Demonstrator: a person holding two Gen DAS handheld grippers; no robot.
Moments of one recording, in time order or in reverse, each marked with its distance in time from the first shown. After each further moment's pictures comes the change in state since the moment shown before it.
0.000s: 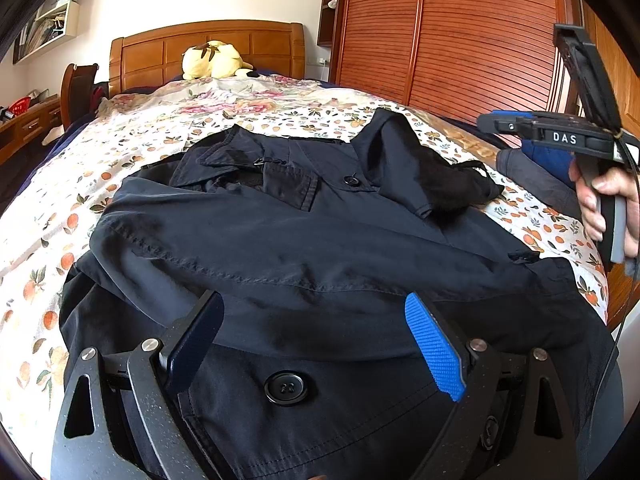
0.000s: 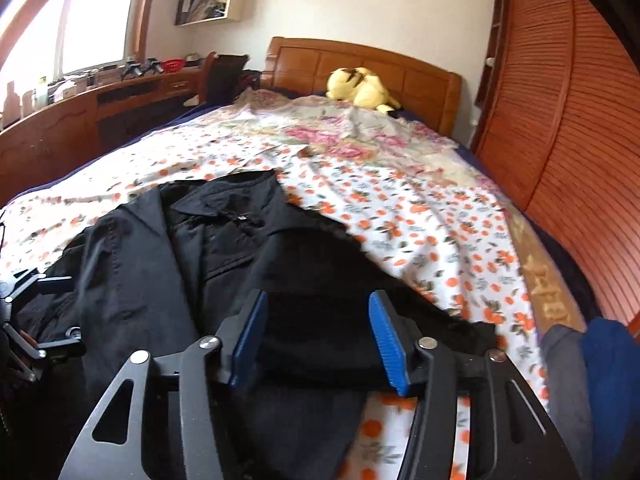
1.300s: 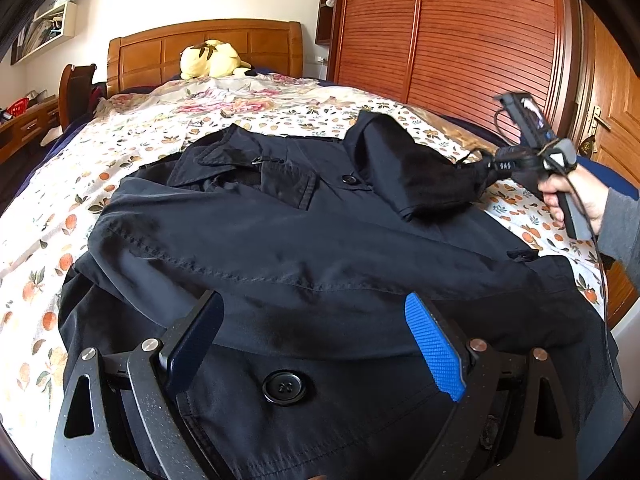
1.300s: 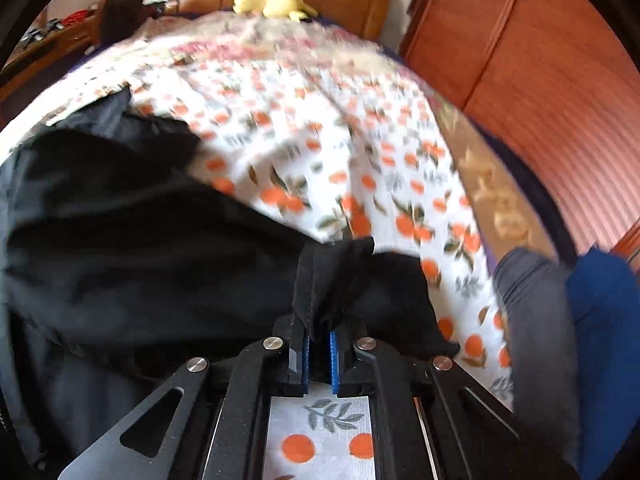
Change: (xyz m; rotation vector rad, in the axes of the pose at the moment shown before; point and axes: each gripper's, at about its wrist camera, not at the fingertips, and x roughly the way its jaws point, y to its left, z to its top) left arm -0.002 0.000 0.000 0.004 0.001 -0.008; right arm 0.104 -0.072 -0.003 0.079 0.283 -0.201
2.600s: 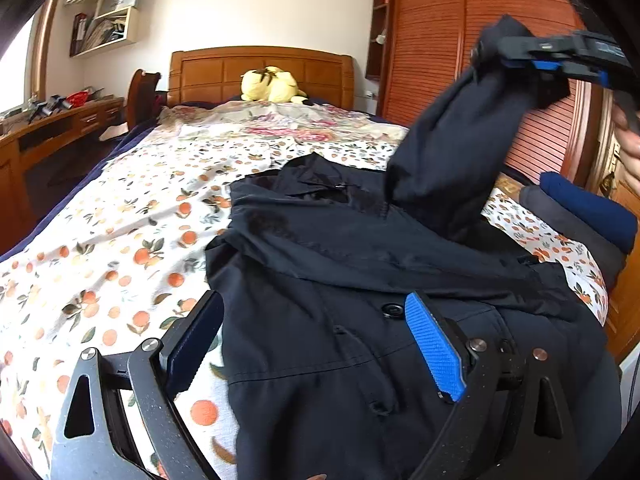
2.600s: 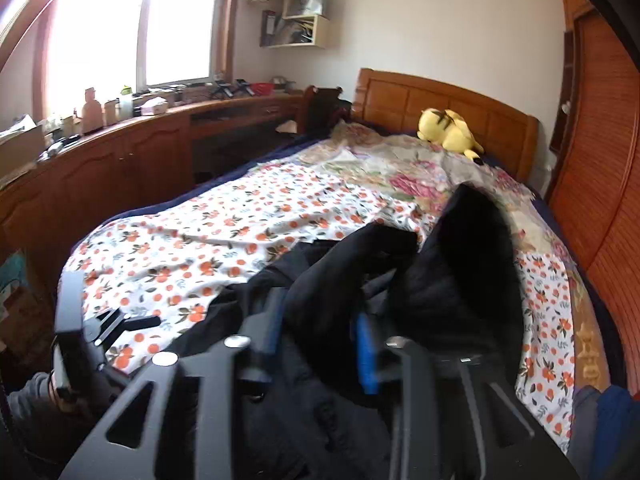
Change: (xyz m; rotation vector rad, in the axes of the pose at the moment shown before) left arm -0.114 0.069 -0.040 -0.099 -0.111 0.138; right arm -0.310 0.121 -0.041 -0.212 -0.381 0.514
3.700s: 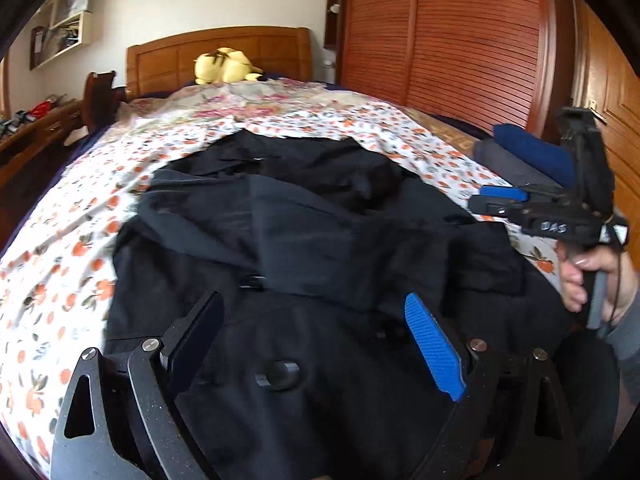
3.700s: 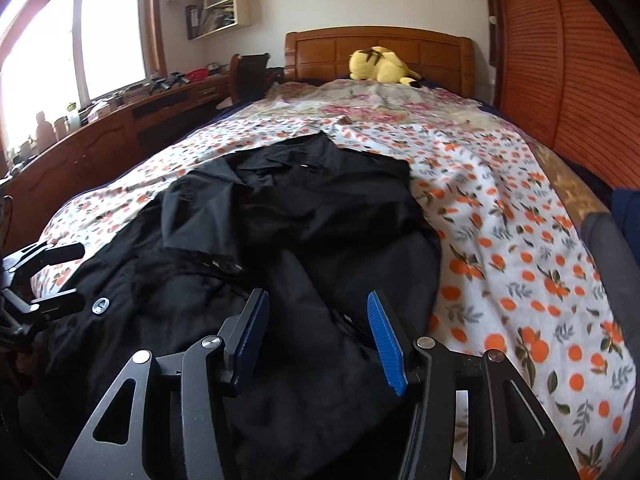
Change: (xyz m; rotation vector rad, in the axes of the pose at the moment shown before) left arm 0.007 -0.123 -0.013 0.109 0.120 -0.084; right arm 0.059 -0.090 -0.173 0.273 0.085 -0.121
